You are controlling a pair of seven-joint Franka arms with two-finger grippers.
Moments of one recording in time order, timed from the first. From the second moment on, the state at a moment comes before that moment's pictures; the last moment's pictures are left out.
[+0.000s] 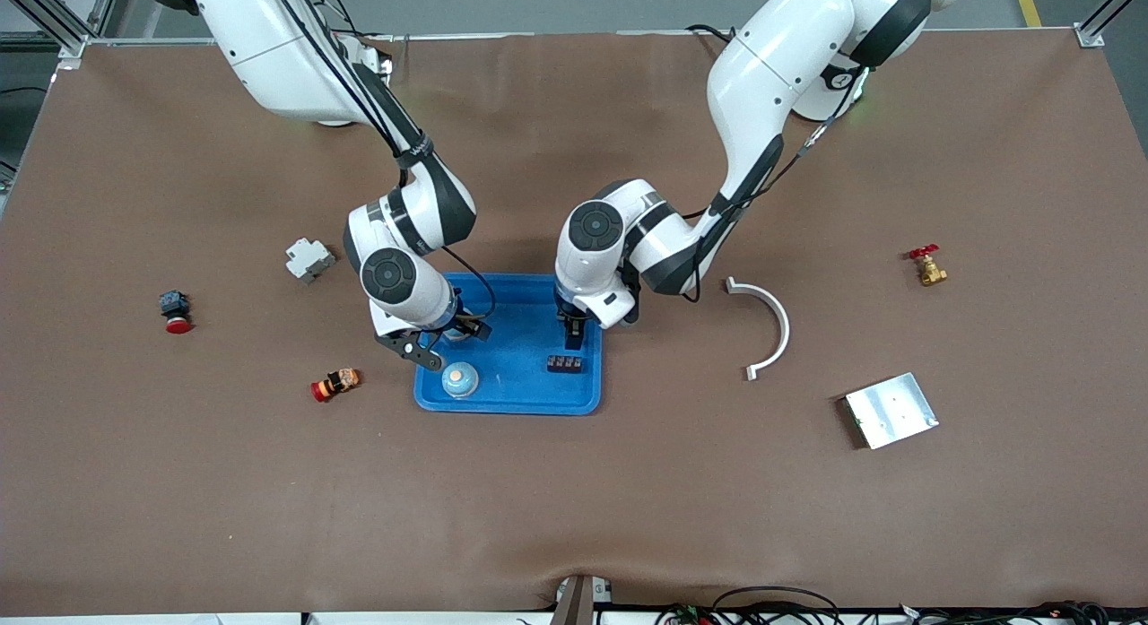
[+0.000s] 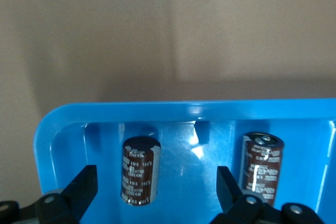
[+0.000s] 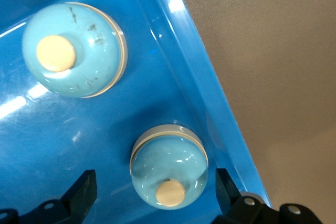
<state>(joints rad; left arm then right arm) -0.59 0.86 -0.26 -1.45 0.19 2.39 -2.40 0.47 0.59 0.02 -1.84 0.11 2.32 0.89</state>
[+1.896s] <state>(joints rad) -0.66 0.73 -0.20 -1.41 0.25 2.24 -1.97 0.46 0.61 0.02 -1.84 0.11 2.33 0.93</state>
